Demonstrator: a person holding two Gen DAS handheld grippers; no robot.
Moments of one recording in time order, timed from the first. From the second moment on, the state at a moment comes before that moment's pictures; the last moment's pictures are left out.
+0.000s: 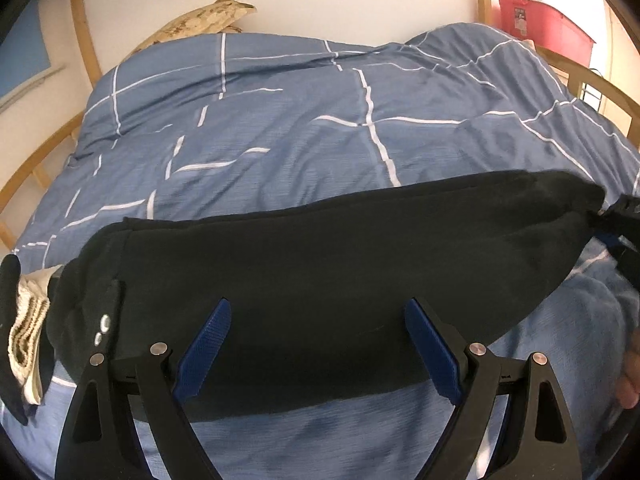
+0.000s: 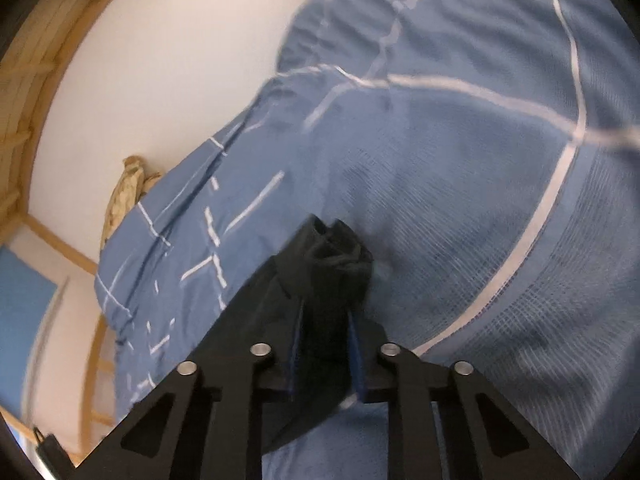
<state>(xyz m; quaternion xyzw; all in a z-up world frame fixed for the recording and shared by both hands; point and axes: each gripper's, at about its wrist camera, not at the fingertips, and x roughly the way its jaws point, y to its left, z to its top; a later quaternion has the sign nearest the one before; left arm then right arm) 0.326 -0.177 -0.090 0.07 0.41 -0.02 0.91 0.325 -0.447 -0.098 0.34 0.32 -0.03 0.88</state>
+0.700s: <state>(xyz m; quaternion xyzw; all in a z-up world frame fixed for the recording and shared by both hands) 0.276 0.021 -0.040 0.04 0.40 0.00 0.91 0.302 -0.194 0.022 0.03 0.24 0.11 0.96</state>
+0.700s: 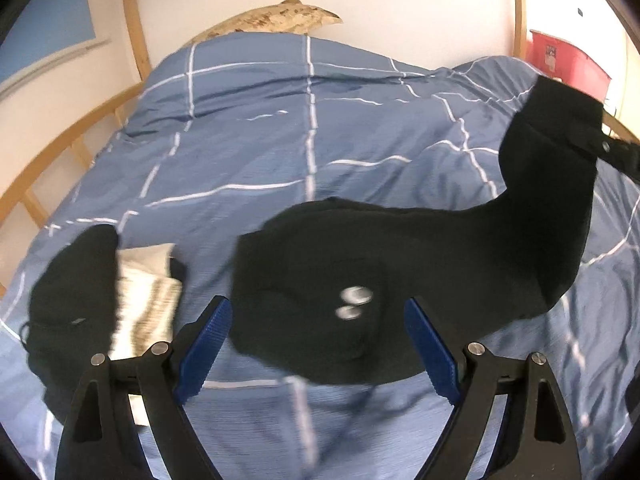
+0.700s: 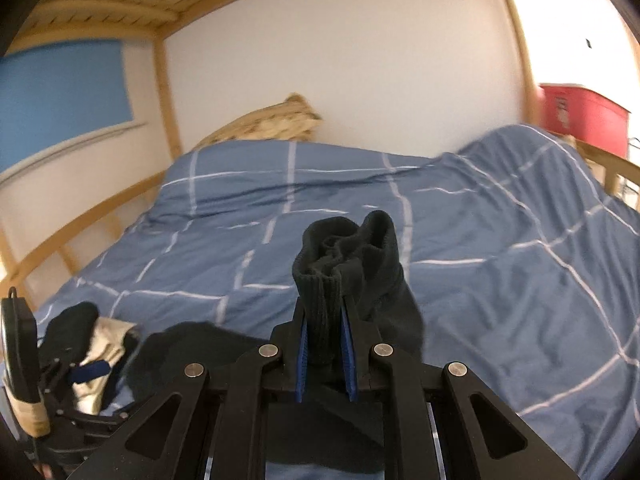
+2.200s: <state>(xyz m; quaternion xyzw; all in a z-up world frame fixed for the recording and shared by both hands) 0.236 0.144 -0.021 -0.05 0.38 -0.01 0.92 0.276 -0.022 -0.071 0.00 0.35 0.28 0.89</state>
